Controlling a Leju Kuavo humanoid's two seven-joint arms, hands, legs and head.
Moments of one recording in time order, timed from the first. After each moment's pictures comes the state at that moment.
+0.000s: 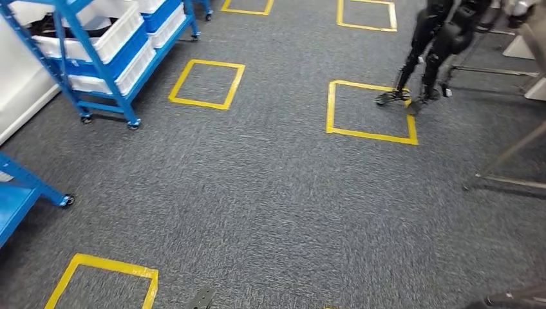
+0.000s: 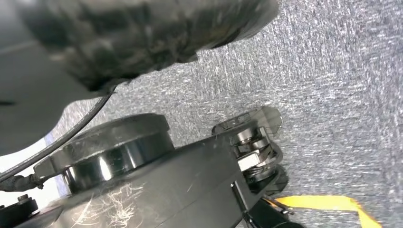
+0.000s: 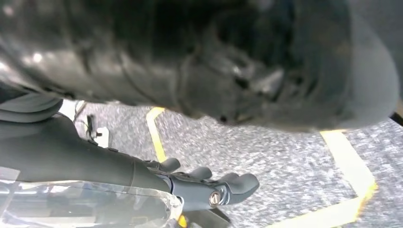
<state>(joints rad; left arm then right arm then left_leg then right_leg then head) -0.09 -0.02 -1.00 -0.43 0.78 0.48 -0.08 -0.12 -0.01 1.06 -0.23 -0.31 -0.18 0.12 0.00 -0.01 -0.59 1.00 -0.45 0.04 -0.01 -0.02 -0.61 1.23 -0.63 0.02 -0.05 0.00</state>
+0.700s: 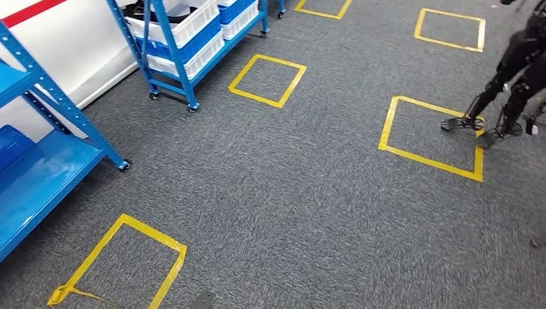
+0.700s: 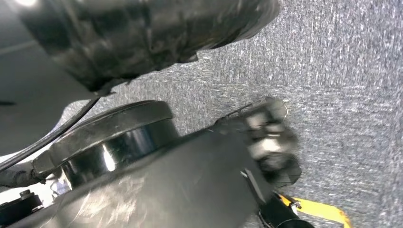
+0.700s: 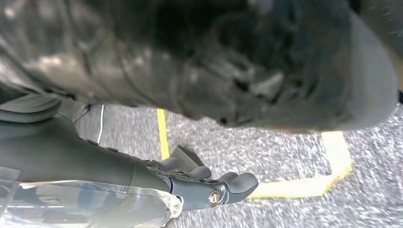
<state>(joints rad) -0.09 -0.02 -1.01 -0.40 0.79 0.47 -0.08 -0.11 -0.02 1.06 -0.23 -0.31 -0.18 0.13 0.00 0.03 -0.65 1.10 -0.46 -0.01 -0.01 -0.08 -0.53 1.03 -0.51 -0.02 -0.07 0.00</state>
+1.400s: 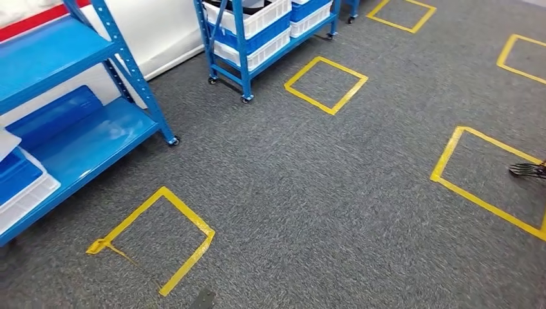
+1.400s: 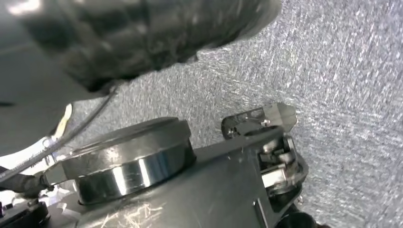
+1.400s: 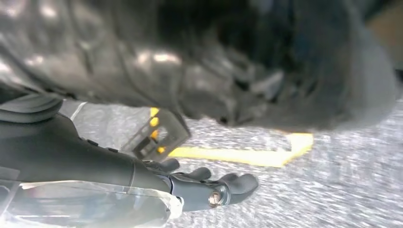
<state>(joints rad) -0.10 -0.02 -1.03 -0.38 0.79 0.47 -0.08 -0.11 -0.01 1.06 -0.23 -0.32 -0.18 0.12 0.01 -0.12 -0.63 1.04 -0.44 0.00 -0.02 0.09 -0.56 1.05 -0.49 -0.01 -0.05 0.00</state>
